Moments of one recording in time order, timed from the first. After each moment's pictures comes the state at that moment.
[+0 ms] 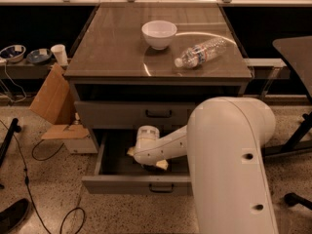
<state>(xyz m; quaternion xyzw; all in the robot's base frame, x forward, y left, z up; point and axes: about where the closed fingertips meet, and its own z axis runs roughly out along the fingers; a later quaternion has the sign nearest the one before) 0.627 0.032 0.387 -0.97 0.19 -0.16 0.05</state>
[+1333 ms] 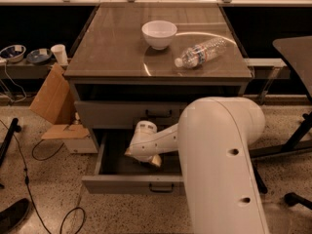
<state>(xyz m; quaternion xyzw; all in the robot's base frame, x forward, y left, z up) 0.636 0.049 0.378 -0.98 0.17 -0.13 0.06</state>
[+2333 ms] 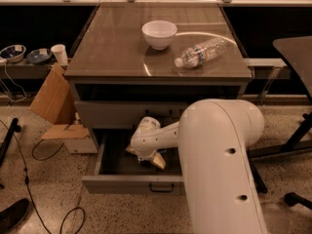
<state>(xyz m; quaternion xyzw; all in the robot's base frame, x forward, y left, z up) 0.641 0.039 0.372 -0.97 0.24 -0.10 0.05</state>
